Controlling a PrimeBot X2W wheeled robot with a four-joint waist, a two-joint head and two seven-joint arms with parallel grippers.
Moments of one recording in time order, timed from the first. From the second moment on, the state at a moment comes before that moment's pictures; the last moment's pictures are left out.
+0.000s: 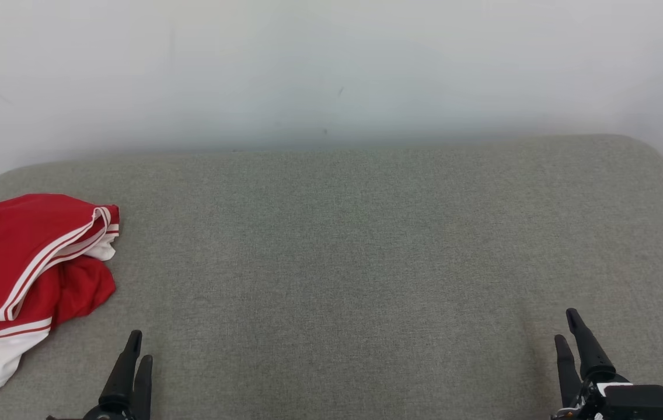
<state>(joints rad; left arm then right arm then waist) -0.06 0.04 0.10 0.29 -1.61 -0.13 0.10 -0.06 -0.05 -0.10 0.29 1.61 0.13 0.10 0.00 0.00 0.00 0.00</state>
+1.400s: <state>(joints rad) 0.01 0.04 -0.01 0.22 -0.81 -0.03 -0.10 -0.04 -0.05 -0.01 0.29 0.80 0.13 -0.10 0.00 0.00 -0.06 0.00</state>
